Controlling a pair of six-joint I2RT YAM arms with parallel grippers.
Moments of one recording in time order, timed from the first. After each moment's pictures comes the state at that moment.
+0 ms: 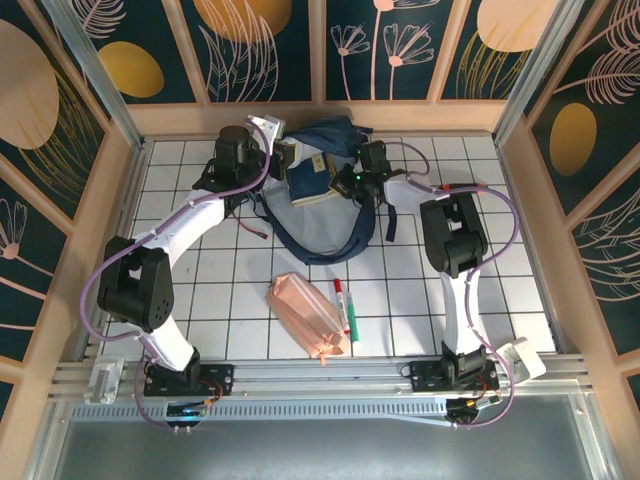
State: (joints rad) left arm -0.36 1.71 1.30 0.13 0.33 -0.09; right arm 0.40 2.19 1.61 -0.19 -0.41 0.87
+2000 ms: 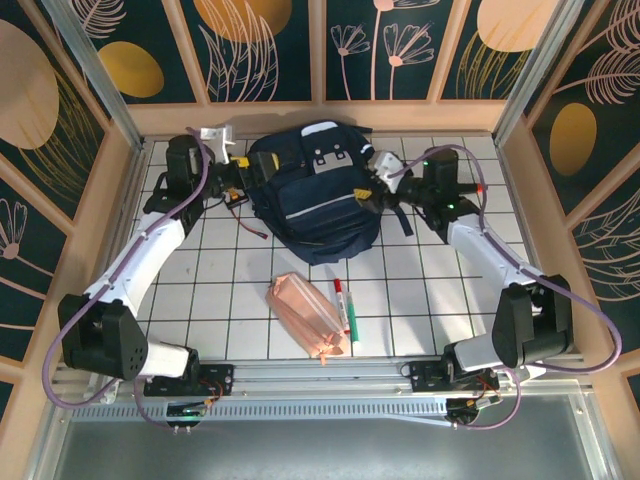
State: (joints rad) left arm -0.21 1.39 1.15 -0.13 0.51 -0.50; right arm 0.31 1.42 1.04 -0.01 -0.66 -0.66
